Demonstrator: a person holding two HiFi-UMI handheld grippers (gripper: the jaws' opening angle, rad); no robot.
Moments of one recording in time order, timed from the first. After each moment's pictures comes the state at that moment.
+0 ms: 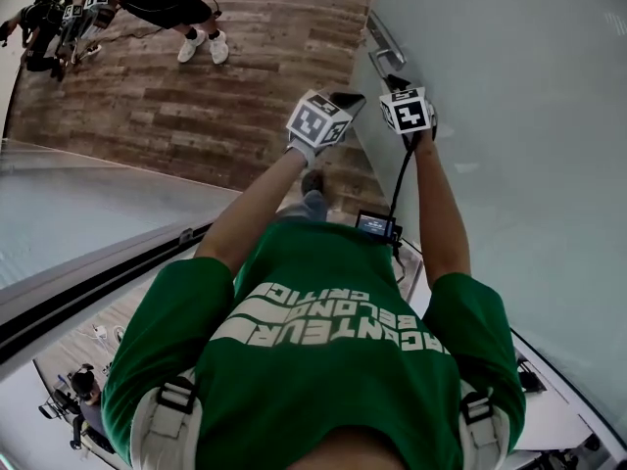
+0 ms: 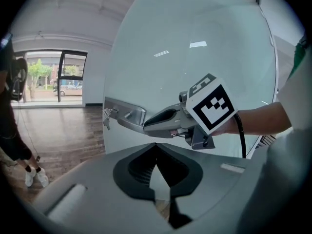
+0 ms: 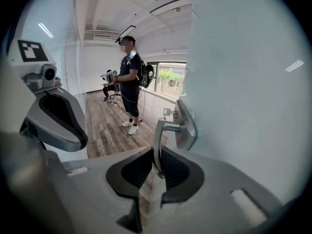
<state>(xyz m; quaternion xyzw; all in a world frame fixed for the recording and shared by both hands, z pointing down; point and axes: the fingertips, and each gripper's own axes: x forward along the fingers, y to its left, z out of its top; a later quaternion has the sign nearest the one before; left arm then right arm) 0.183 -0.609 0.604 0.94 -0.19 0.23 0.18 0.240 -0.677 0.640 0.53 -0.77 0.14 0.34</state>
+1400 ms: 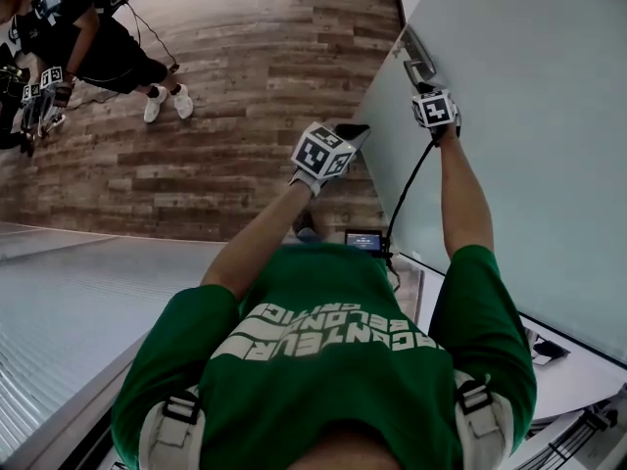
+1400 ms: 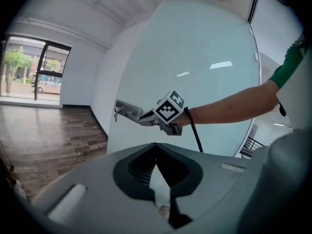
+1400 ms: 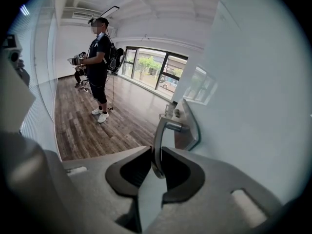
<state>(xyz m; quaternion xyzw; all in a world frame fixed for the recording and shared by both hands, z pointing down) 0.233 -0.590 0.574 0.96 -0.08 0.18 0.18 0.433 -0.705 0.637 0.64 -0.65 0.14 0.39</state>
